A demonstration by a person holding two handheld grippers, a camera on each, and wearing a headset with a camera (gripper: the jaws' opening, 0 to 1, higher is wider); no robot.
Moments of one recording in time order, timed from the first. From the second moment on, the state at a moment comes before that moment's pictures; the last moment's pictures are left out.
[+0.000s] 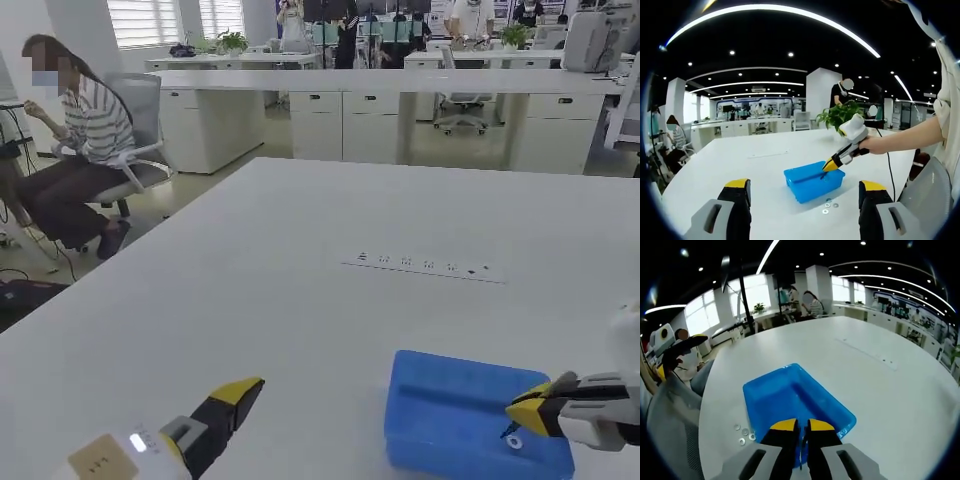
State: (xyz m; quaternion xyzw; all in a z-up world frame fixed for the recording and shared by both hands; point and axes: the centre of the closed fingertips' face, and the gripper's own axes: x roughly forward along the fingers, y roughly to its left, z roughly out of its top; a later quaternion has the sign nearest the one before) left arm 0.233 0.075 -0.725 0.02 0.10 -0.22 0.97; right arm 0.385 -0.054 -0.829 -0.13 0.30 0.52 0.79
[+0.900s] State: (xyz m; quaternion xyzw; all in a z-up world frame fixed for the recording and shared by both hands) left arm 0.230 0.041 -0.747 0.12 0.16 -0.28 0.94; right arm 0.275 -0.035 -0.757 -0.07 0.26 0.59 0.76
